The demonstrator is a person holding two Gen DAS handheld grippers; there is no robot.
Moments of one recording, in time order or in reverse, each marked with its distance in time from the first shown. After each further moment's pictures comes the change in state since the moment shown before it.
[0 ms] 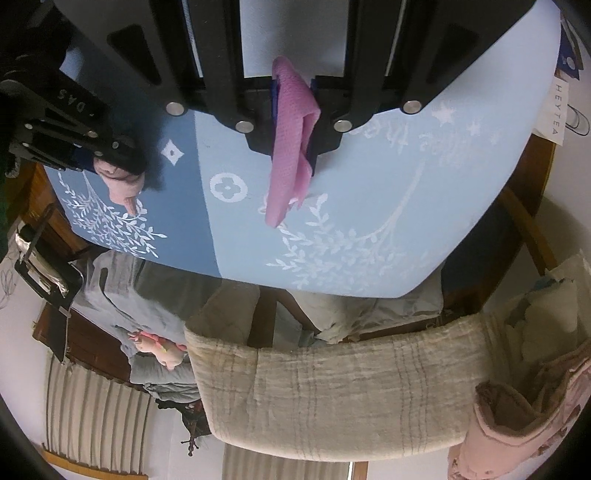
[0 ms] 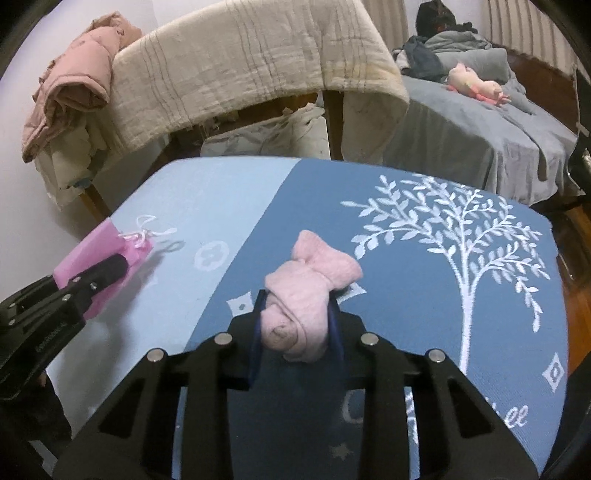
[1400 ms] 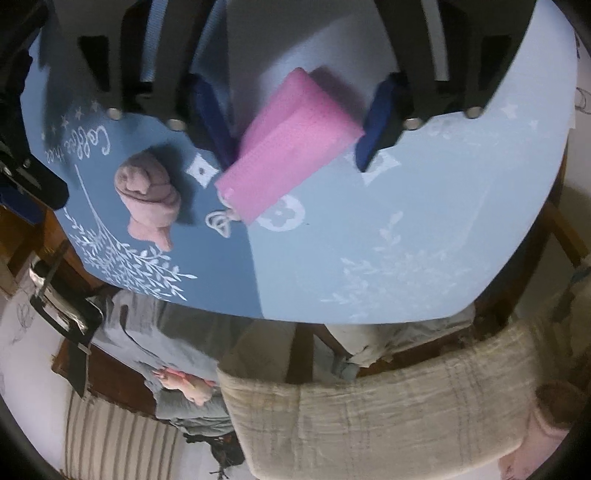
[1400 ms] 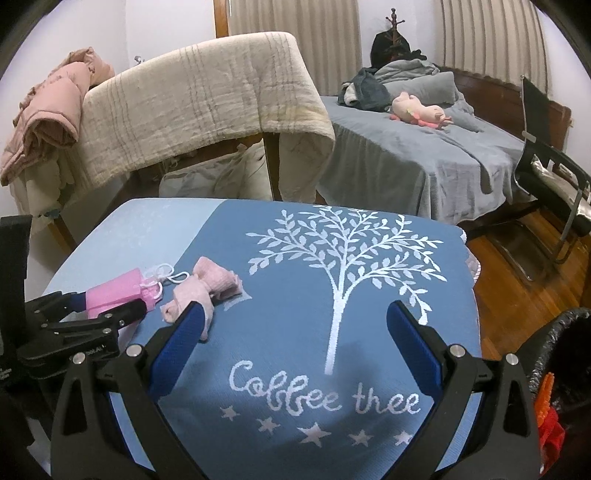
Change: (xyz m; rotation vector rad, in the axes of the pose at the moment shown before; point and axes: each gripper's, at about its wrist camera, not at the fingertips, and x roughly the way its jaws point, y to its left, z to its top) left arm 0.037 -0.037 -0.007 0.095 0.117 -0.090; right arm -0.055 -0.052 -0.015 0.042 -0.136 -0.171
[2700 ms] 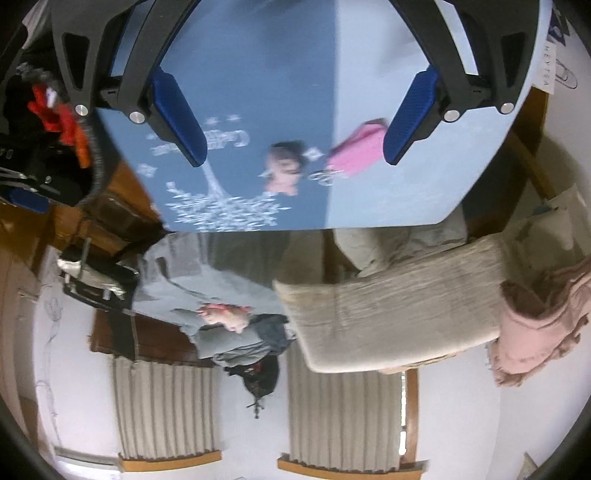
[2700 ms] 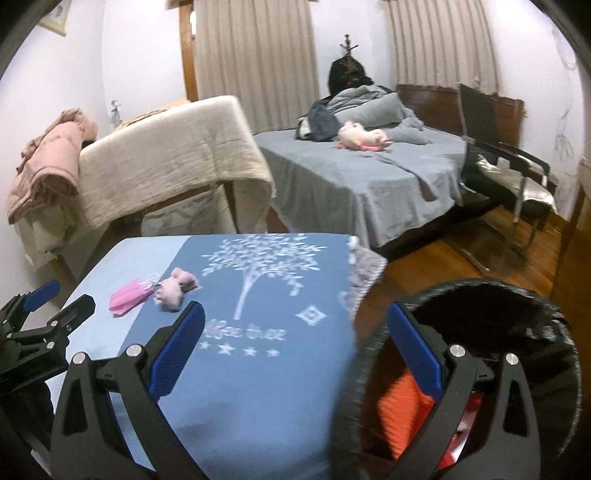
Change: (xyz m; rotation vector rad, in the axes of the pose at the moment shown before) left arm -0.147 -0.086 -0.036 0.097 -0.323 0.051; right arm -0.142 -0.078 -0.034 0.097 -0.127 -0.072
